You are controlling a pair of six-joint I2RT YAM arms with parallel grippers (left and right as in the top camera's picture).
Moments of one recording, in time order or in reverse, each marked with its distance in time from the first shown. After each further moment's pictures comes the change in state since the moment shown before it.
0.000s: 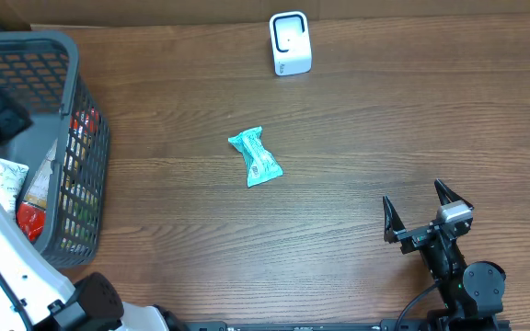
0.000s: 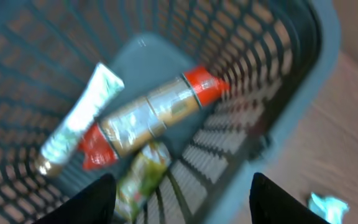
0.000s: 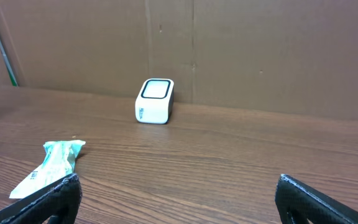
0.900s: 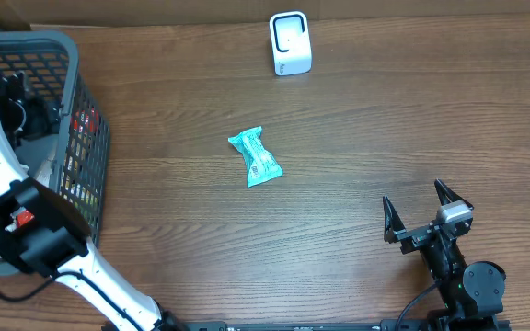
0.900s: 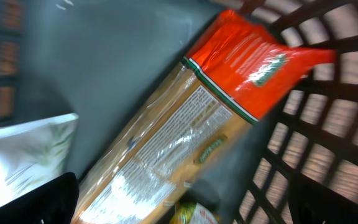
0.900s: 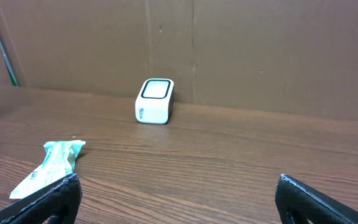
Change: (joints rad) left arm 0.011 0.536 -0.003 0.130 0.025 0.385; right arm 0.000 0.000 0.000 0.000 0.000 0.000
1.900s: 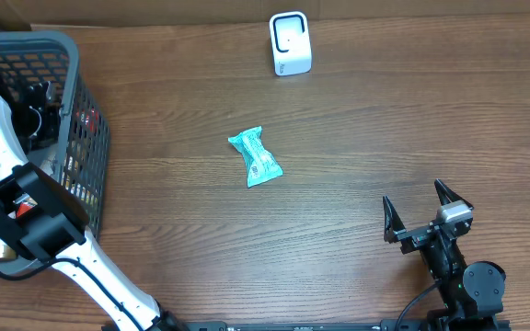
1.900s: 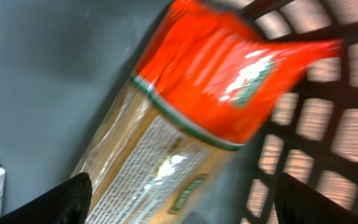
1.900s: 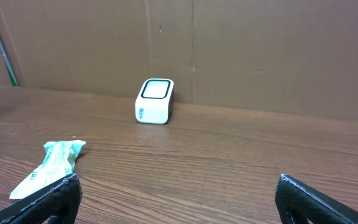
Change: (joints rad) left arm 0.000 0.122 0.027 -0.003 0.134 0.126; right arm 0.000 0.000 0.000 0.001 0.000 0.000
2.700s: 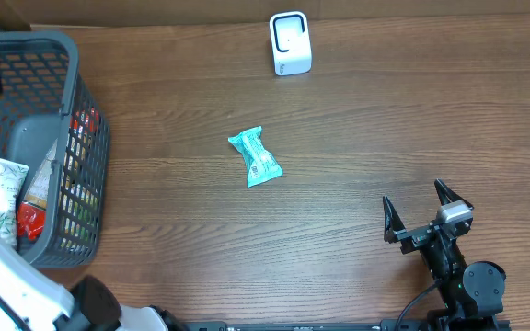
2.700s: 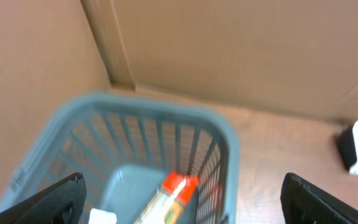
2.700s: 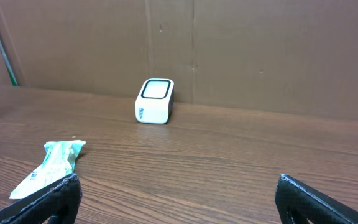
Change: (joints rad) left arm 0.085 -0.691 0.082 0.158 0.207 -0.171; right arm 0.000 0.000 0.000 -0.001 0.000 0.000
